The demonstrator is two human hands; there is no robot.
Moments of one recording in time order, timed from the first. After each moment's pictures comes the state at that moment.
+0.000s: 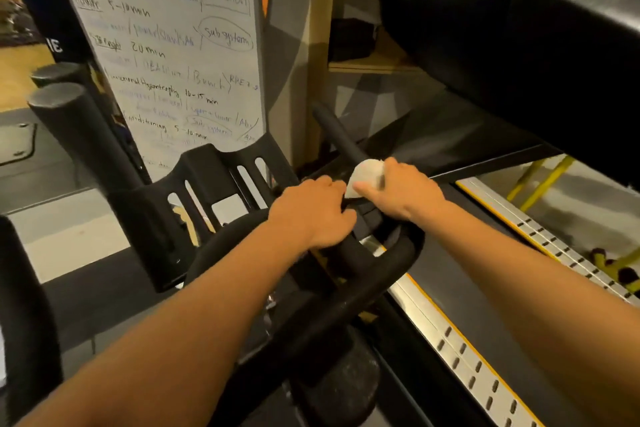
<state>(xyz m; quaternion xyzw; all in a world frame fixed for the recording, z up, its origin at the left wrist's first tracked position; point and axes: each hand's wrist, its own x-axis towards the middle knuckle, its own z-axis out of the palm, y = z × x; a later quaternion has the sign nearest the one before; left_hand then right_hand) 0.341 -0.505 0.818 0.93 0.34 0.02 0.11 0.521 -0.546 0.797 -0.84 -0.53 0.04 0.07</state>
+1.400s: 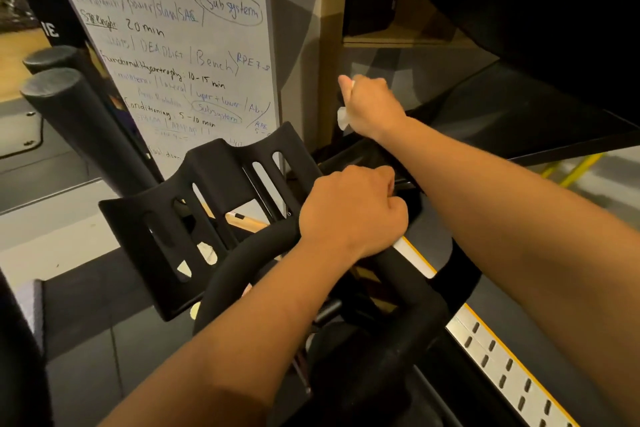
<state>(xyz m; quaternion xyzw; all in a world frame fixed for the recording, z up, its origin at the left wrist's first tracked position) 0.350 -0.492 0.806 0.91 0.34 0.19 0.14 0.496 -0.391 0.823 -0.77 -0.63 -0.09 0.04</state>
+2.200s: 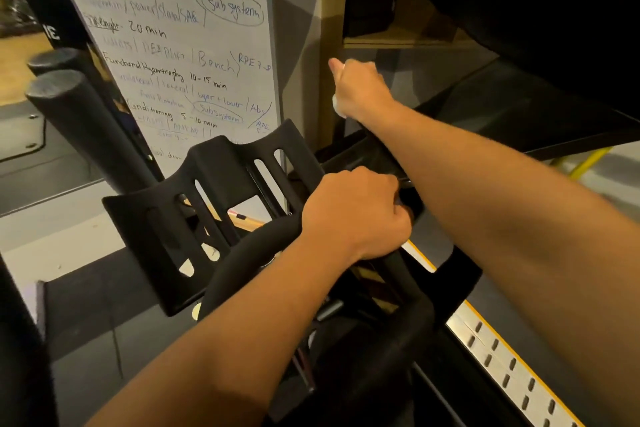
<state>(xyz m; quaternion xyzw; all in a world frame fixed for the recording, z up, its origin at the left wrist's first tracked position) 0.346 -0.493 0.806 0.94 0.30 0.14 0.10 0.488 -0.371 0.835 -0.79 -0.61 -0.04 0.09</state>
